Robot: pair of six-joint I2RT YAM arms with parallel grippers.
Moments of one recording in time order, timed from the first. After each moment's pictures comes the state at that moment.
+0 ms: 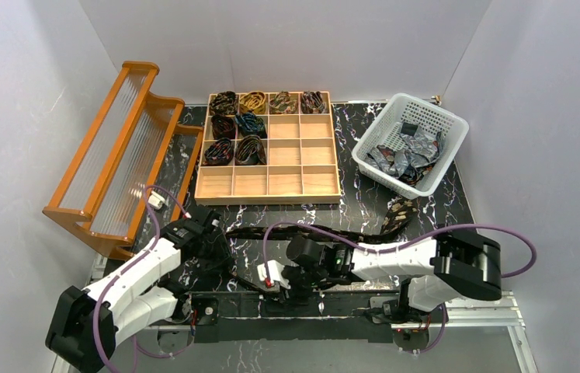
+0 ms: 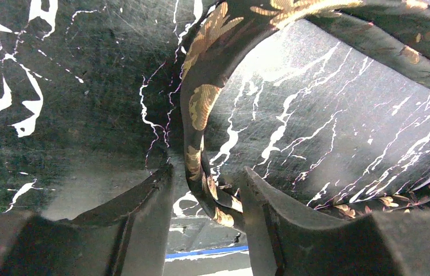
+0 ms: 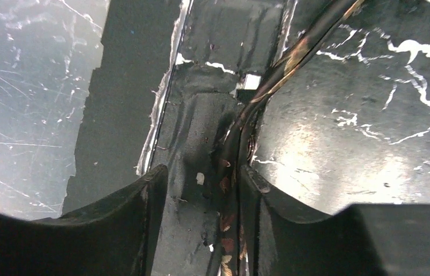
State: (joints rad) left arm -0.51 0.96 0.47 -0.78 0.07 -0.92; right arm 1.33 1.40 0.63 -0.02 -0.48 -0.30
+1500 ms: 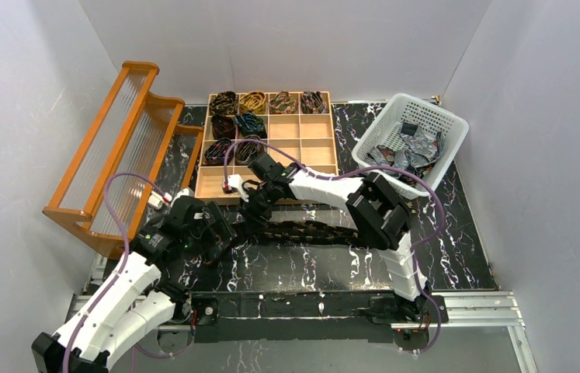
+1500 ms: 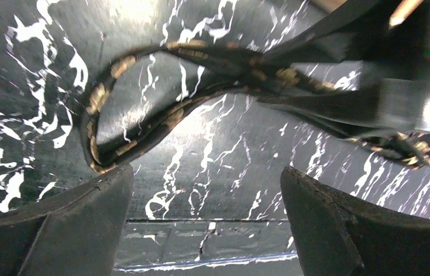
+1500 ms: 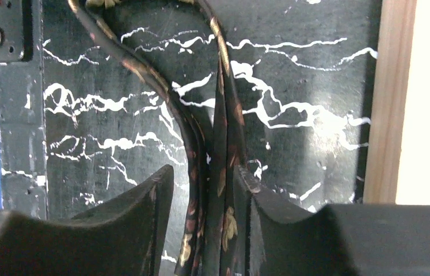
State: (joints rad) left arm -0.51 0.72 0.71 -0.92 -0.14 -0.92; right arm 0.93 2.12 1.59 -0.48 -0.70 -0.39
